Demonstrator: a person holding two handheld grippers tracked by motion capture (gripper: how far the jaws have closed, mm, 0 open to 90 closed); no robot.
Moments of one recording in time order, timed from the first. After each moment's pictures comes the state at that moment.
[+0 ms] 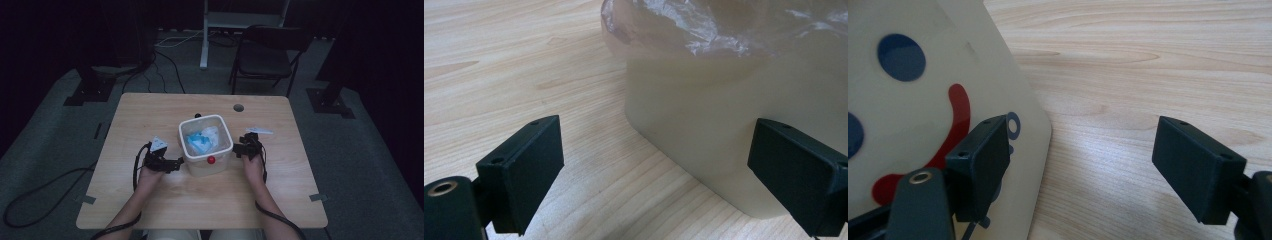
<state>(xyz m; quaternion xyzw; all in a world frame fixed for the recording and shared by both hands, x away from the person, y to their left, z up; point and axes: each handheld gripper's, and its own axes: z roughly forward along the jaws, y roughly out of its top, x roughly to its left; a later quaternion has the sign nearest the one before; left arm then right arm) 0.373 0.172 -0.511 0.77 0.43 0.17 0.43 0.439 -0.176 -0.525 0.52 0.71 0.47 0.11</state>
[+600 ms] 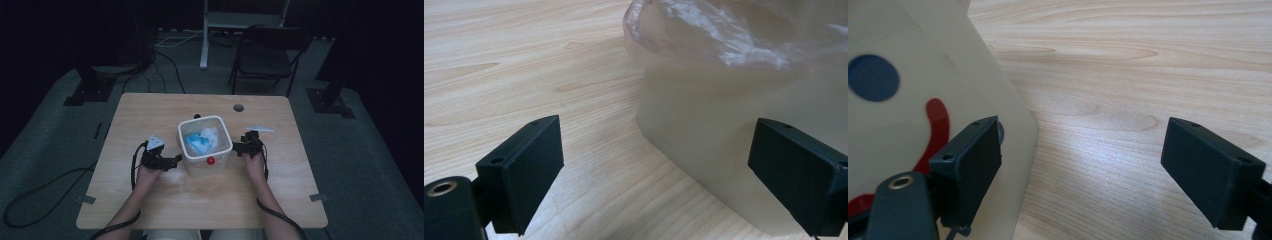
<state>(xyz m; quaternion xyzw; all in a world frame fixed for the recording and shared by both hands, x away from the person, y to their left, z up) 0.382 0.178 -0.513 0.77 0.44 0.18 0.43 0.449 -0.182 -0.527 0.52 0.71 0.46 0.09</state>
